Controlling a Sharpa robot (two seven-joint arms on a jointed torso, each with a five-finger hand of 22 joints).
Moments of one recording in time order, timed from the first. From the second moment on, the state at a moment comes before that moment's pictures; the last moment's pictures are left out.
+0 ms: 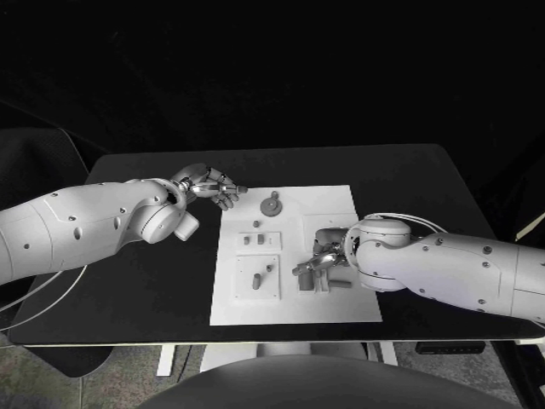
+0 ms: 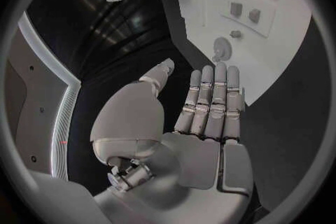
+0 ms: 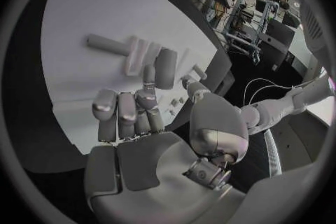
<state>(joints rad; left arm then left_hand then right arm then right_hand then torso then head) 1.22 -0.78 -0.24 1.26 -0.43 -0.22 0.10 1.09 -0.10 0.33 -0.06 0.19 0.88 0.16 0.34 0.57 1.00 0.15 0.34 0.32 1.00 0.14 0.30 0.71 0.06 0.64 0.06 1.04 0.33 1.15 -0.58 -0.25 1.45 -1.25 0.04 -0.52 0.71 -0.16 0.34 0.03 0.19 1.05 0.13 0.45 0.57 1.07 0.00 1.55 0.69 1.10 -0.09 1.66 0.95 0.16 1.03 -0.06 1.66 0.77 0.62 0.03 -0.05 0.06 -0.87</state>
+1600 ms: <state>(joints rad) 1.22 -0.78 -0.24 1.26 -0.43 -0.22 0.09 1.09 -0.10 0.33 -0.06 0.19 0.88 0.16 0.34 0.57 1.00 0.15 0.34 0.32 1.00 0.14 0.30 0.71 0.06 0.64 0.06 1.04 0.33 1.13 -0.53 -0.24 1.38 -1.21 0.00 -0.53 0.86 -0.13 0.44 -0.04 0.27 1.09 0.13 0.41 0.56 1.10 -0.01 1.55 0.68 1.15 -0.10 1.66 0.99 0.16 1.07 -0.07 1.66 0.85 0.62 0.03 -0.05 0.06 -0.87</state>
